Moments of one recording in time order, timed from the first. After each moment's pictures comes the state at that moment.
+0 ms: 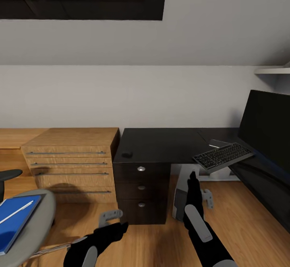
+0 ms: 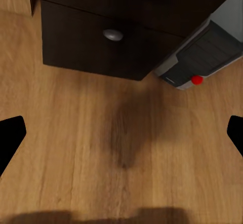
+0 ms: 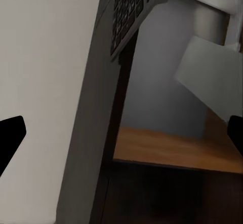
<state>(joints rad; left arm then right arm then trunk) -0.03 -0.15 -0.11 -1.57 0.33 0.76 0.20 -0.43 0.12 0.11 -0.99 -1.24 -0.56 -0.19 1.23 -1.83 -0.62</state>
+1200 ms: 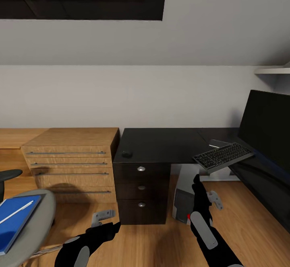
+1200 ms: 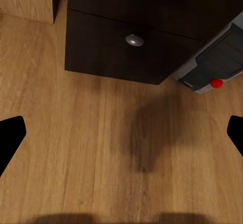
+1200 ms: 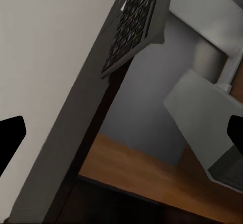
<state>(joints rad) -0.03 -0.09 -0.10 -1.58 0.33 0.77 0.20 -0.41 0.05 0.11 -0.93 -1.07 -0.55 -0.18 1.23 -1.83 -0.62</state>
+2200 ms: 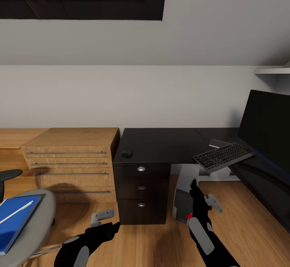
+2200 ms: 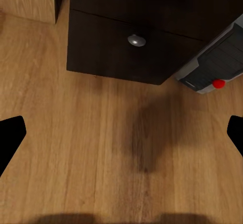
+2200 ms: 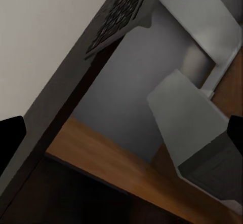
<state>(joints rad) -0.03 -0.09 -0.09 -1.58 0.33 0.77 0.20 -0.41 0.06 0.11 -0.84 -0.92 -0.55 -0.19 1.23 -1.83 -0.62</state>
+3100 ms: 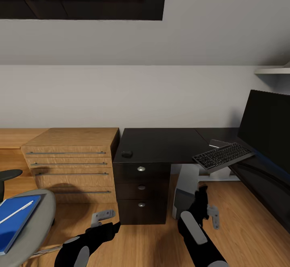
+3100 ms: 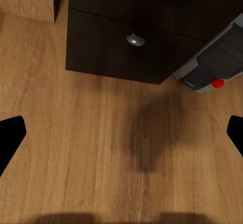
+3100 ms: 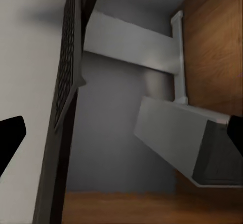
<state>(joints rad) -0.03 -0.09 -0.09 -1.58 0.33 0.77 0.20 -0.44 0.16 0.08 -0.84 -1.33 -0.90 -0.18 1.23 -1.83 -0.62</state>
